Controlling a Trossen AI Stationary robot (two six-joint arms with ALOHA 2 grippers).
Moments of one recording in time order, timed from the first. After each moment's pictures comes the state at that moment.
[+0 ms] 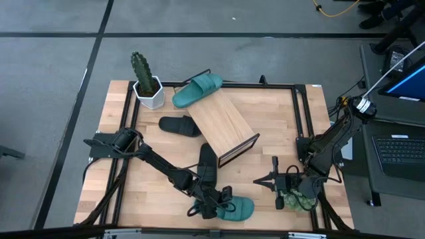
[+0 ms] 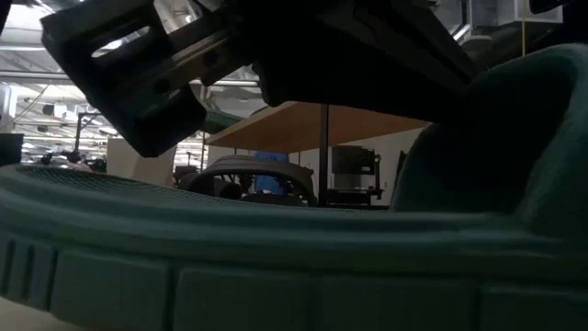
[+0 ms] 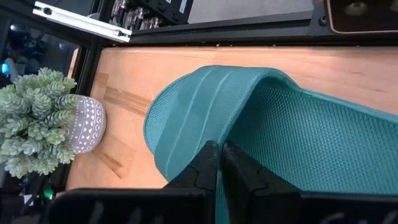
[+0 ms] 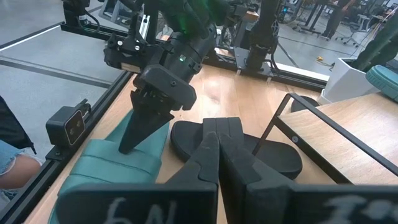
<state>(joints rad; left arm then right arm) -0.49 2.09 1.39 0.04 -0.08 0.94 0.92 1.24 0.61 0.25 0.85 0.10</state>
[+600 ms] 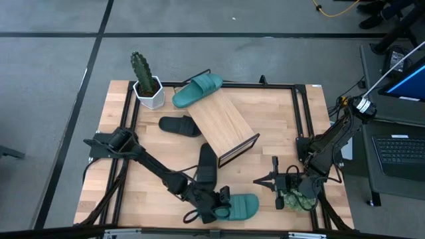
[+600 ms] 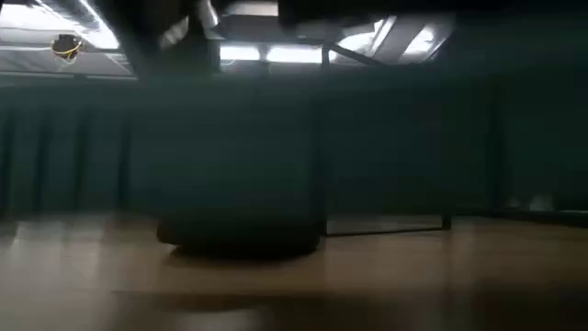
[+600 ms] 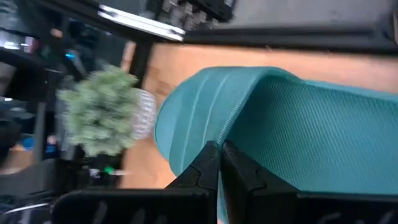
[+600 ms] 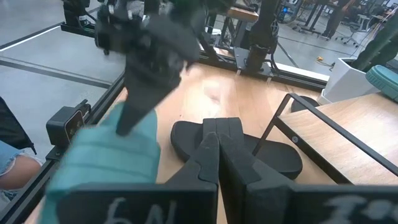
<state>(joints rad) -0.54 2.05 1.39 0.11 -0.29 0.95 0.92 1.24 0.61 0.25 0.85 0.10</state>
